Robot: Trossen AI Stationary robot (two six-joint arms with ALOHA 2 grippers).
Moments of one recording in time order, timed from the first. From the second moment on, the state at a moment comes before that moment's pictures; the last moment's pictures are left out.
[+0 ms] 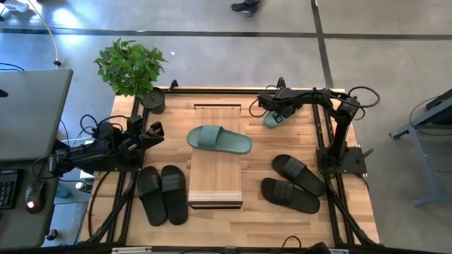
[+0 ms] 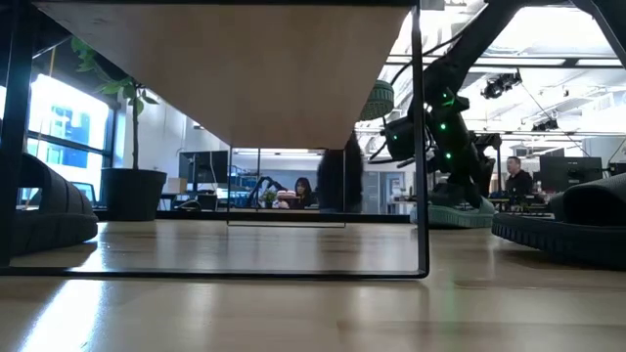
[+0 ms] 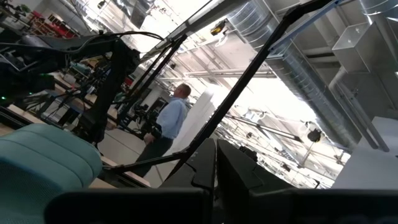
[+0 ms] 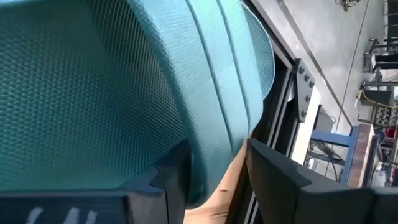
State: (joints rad) left arm 0.37 0.03 0.07 0.39 0.40 -0.87; right arm -0.63 1.86 1.11 -1.02 0.73 0.52
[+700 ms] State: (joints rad) left arm 0.37 0.03 0.07 0.39 0.40 -0.87; right arm -0.64 1.86 1.11 -0.98 0.73 0.47
